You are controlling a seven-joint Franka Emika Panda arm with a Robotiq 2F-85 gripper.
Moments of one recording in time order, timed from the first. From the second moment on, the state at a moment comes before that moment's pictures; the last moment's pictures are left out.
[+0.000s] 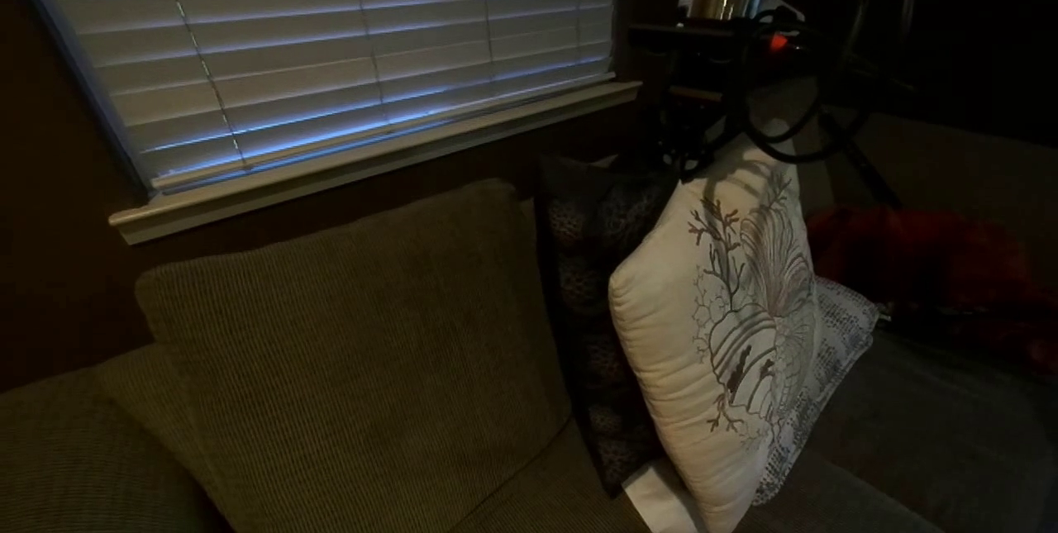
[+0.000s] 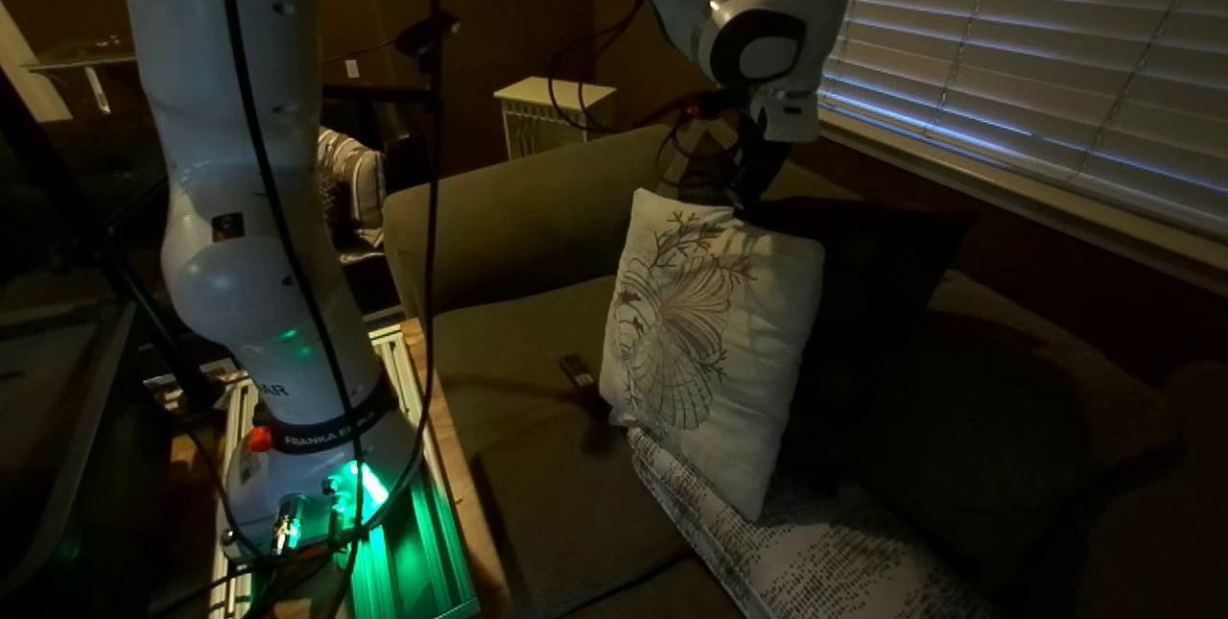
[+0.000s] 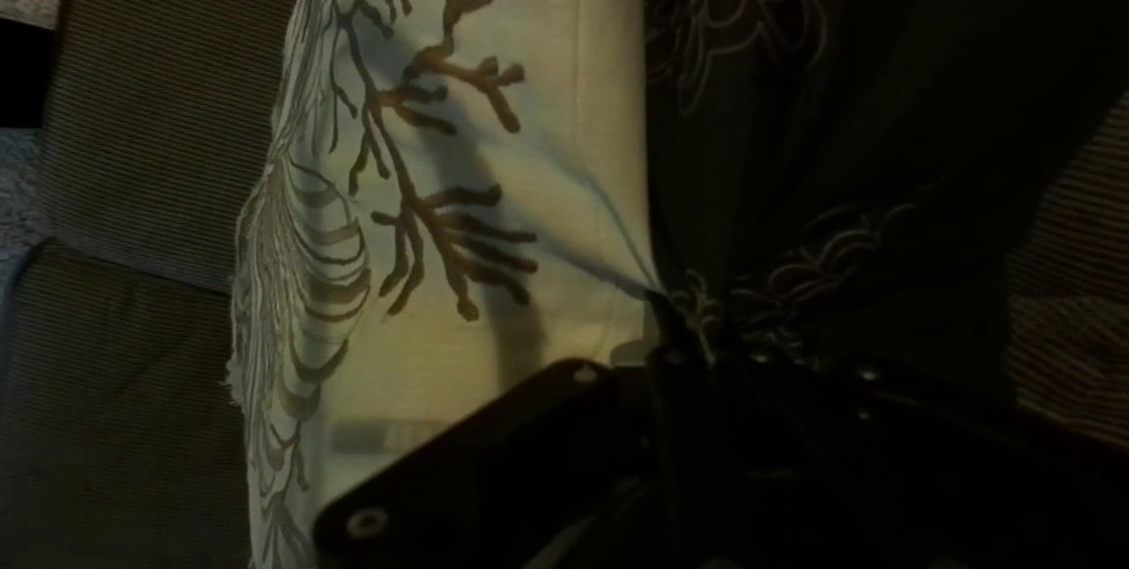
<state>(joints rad) 0.07 0.28 -0.05 -1.97 0.23 2.28 1.14</state>
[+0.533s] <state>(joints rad) 0.09 0.21 -0.04 -2.02 0.22 2.29 1.24</state>
